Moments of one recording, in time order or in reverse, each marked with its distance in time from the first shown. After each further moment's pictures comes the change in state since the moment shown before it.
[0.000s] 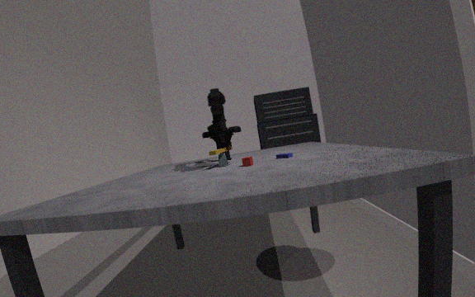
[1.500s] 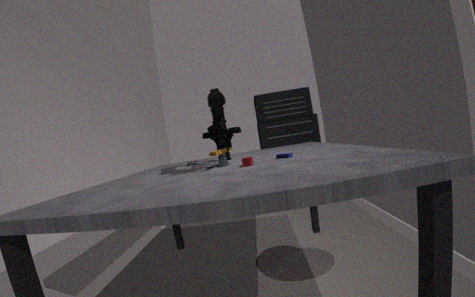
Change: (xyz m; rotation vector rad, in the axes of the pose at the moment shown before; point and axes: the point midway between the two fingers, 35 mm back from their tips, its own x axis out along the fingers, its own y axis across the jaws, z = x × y) arm 0.004 0.000 0.000 0.000 0.000 0.000
